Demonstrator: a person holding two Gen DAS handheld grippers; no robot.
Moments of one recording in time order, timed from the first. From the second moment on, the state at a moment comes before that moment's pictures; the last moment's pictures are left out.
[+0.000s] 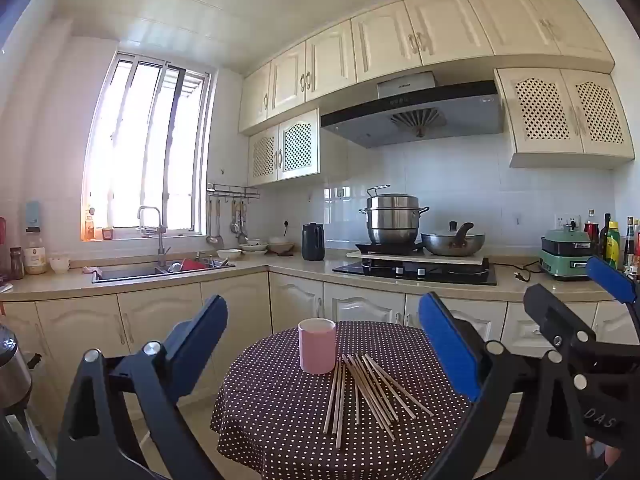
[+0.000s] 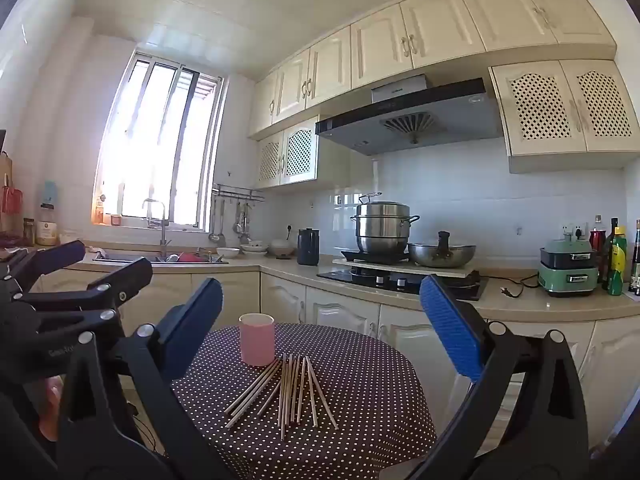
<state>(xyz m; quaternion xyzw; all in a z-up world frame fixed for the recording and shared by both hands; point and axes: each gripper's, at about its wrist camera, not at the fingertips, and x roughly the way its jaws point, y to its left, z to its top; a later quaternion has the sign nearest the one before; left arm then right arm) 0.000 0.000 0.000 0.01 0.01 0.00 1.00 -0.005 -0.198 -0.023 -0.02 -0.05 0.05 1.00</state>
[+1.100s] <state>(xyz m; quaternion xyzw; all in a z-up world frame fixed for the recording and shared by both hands) -0.004 -0.002 0.003 0.01 0.01 0.00 1.00 -0.007 -0.199 -0.025 -0.02 -0.04 0.05 1.00</state>
